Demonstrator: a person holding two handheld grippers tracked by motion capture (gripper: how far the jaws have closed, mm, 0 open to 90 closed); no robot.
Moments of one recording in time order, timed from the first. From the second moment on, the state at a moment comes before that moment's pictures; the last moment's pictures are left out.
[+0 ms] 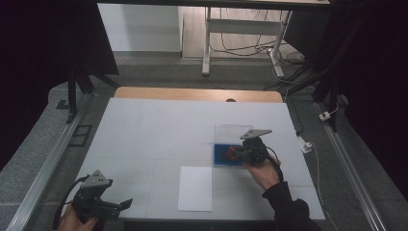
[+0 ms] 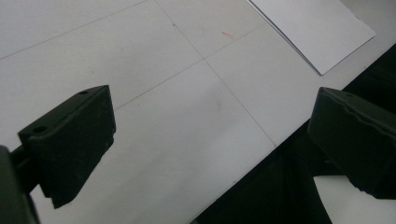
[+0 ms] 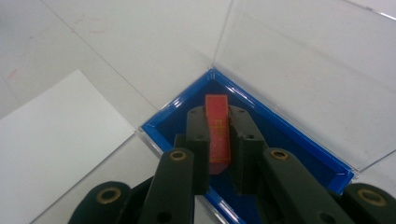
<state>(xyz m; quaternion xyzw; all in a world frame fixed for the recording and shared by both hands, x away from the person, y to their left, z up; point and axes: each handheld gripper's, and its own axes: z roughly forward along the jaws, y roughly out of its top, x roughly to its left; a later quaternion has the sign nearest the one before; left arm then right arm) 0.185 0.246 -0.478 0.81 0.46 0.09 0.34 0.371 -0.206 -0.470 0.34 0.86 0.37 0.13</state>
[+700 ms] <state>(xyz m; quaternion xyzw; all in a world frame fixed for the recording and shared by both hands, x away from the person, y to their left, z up) 0.185 0.247 -0.478 0.81 0.46 0.09 0.35 0.344 -0.207 -0.452 0.31 0.85 0.41 0.09</state>
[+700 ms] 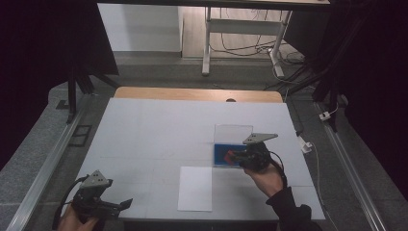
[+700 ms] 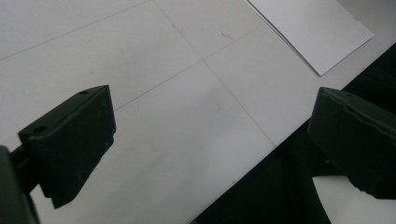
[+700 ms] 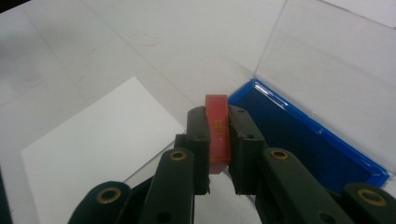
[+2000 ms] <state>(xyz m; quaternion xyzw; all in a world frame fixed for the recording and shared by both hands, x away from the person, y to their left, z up) 0.185 0.247 -0.478 0.81 0.46 0.09 0.35 0.313 -0.149 -0.459 0.22 0.89 0.40 0.05</state>
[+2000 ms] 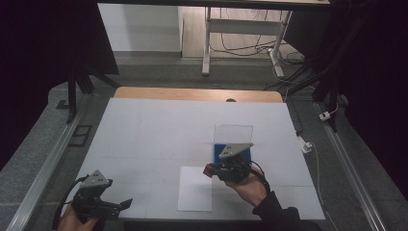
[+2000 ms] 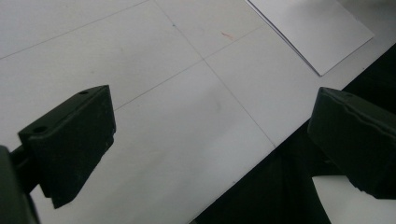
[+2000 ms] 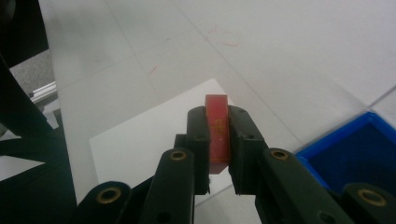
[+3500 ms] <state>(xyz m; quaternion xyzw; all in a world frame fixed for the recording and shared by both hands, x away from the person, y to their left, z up) 0.186 0.246 -0.478 0.81 0.46 0.09 0.34 0.296 -0.103 -0.500 0.15 0.94 0.31 0.07</state>
